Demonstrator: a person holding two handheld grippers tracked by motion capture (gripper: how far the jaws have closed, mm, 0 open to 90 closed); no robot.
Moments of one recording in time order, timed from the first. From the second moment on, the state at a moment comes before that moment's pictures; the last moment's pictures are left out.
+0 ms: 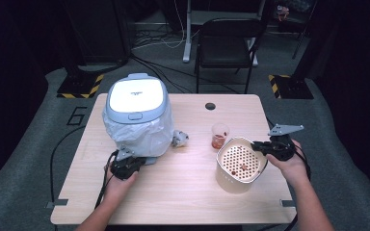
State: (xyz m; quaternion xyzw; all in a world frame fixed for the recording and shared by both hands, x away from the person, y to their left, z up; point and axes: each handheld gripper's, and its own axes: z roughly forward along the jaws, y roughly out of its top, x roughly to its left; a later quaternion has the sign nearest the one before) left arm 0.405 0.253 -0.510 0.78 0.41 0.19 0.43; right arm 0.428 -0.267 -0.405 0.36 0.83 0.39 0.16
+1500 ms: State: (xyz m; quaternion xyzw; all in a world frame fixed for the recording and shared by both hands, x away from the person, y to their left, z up) left arm 0.406 0.254 -0.509 0.78 0.42 0.19 0.43; right arm 0.392 -0.064 -0.403 0.32 0.83 0.44 0.14
